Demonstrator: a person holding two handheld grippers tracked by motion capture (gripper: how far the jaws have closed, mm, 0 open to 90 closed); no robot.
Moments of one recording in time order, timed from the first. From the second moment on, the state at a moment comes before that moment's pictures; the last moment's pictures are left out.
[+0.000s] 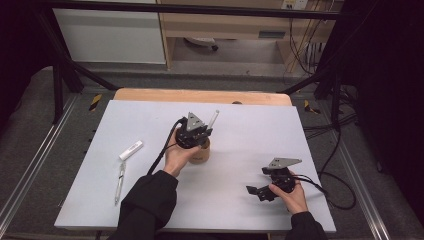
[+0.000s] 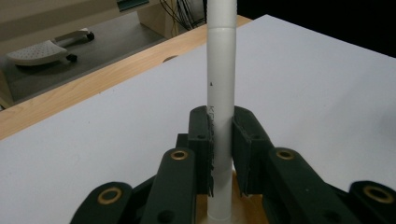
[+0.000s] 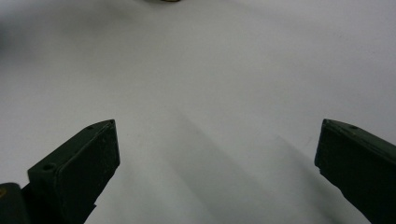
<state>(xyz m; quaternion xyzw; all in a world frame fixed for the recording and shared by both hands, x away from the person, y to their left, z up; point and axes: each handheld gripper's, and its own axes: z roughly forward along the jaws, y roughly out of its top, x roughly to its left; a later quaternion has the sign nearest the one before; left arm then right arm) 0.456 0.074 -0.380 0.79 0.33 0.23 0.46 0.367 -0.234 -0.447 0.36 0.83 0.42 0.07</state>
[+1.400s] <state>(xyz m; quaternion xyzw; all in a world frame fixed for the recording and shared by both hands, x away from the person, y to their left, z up) 0.431 0.118 -0.360 0.82 0.35 0.18 0.42 0.367 -0.233 -0.448 0.36 0.83 0.41 0.07</state>
